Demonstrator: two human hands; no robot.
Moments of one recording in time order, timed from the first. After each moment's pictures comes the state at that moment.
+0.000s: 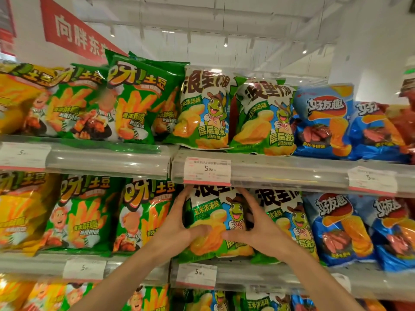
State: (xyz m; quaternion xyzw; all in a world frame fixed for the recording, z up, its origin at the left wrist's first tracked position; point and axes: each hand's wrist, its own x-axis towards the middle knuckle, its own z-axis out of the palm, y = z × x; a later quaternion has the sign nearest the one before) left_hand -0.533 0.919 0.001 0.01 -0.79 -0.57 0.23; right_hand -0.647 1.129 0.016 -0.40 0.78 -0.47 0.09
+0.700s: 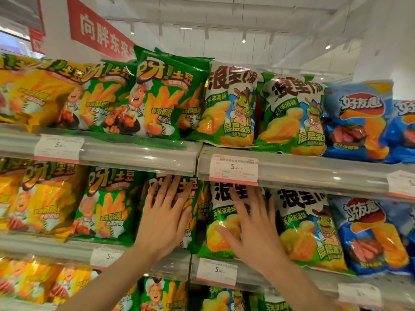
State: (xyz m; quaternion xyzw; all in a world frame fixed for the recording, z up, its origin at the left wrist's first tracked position) left_hand -0.516 0.850 -0.025 0.10 -0.90 0.07 0.42; right_hand -0.613 1.069 -0.008 -0.39 0.87 -0.15 -0.27
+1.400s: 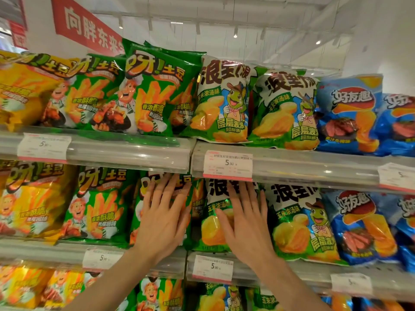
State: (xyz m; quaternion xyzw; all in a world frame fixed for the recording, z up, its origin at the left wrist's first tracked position) left_hand -0.518 0.864 -0.024 0.04 -0.88 0.03 0.48; right_hand -0.617 1.056 -0.015 -0.36 0.86 -0.17 -0.31
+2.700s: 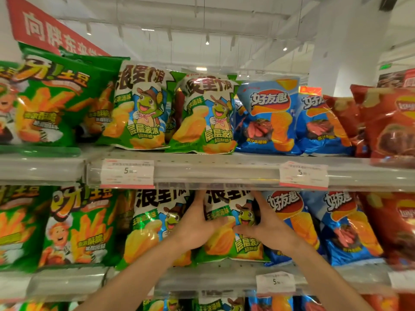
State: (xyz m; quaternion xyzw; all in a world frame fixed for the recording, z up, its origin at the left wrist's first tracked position) left_hand -0.636 1.058 0.019 -0.01 -0.83 -0.52 0.19; right_hand -0.729 1.247 0.013 -0.34 0.81 -0.48 0.01
